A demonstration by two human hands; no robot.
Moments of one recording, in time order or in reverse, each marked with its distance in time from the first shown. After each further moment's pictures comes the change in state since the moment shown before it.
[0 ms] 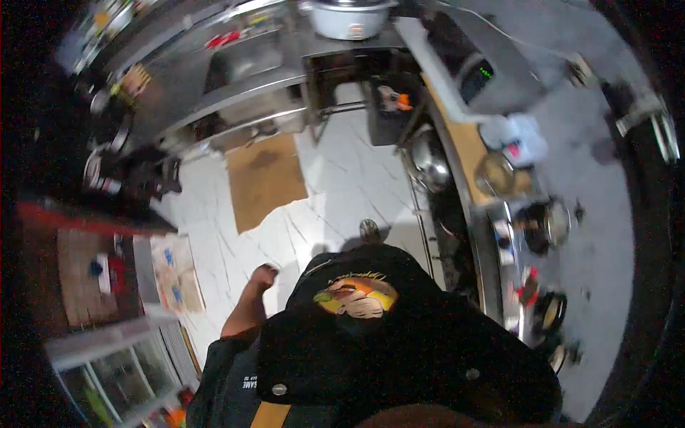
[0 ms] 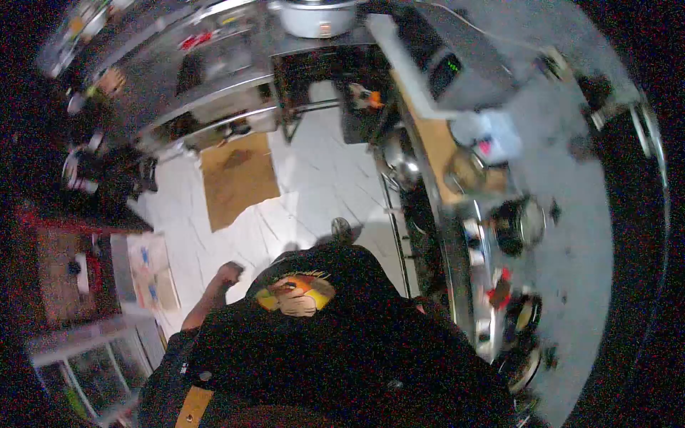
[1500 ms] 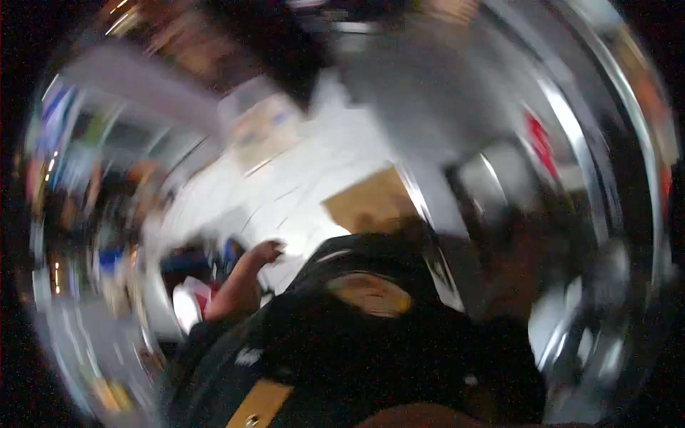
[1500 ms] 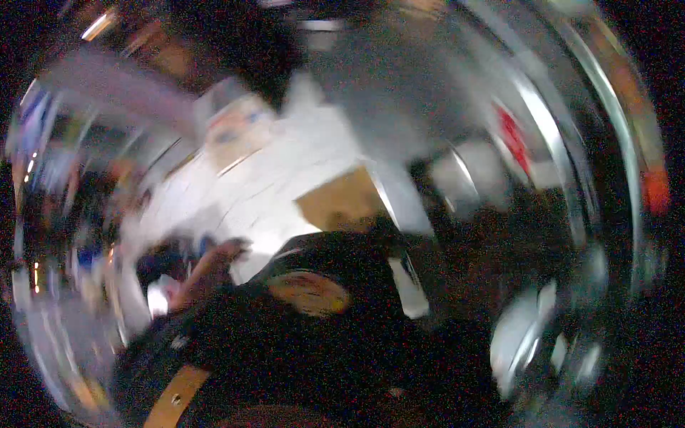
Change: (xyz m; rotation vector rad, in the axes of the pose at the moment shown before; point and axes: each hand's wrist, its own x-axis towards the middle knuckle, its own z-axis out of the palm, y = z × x) left_hand -0.049 -0.250 -0.148 -1.792 0.536 -1.342; right_hand 0.467 -1.300 0.349 -0.091 -0.550 -0.628
